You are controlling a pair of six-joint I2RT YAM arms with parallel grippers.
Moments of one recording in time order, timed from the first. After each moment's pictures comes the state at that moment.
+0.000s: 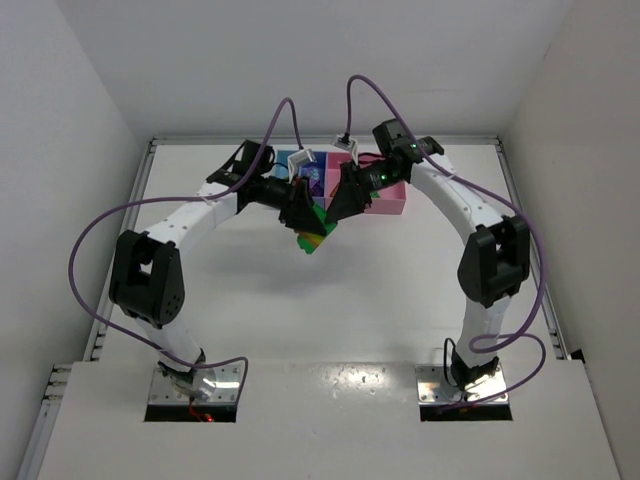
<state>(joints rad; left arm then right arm) -0.37 1.71 1.38 -0.43 1.37 0.05 0.38 1.92 1.73 -0.90 -1.29 -0.34</state>
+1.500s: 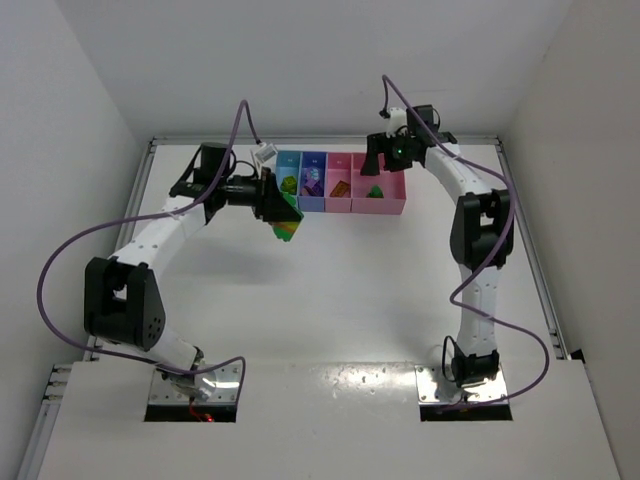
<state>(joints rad) -0.20 1.52 1.21 -0.32 1.11 -0.04 0.14 2.24 1.92 -0.49 -0.44 -0.04</state>
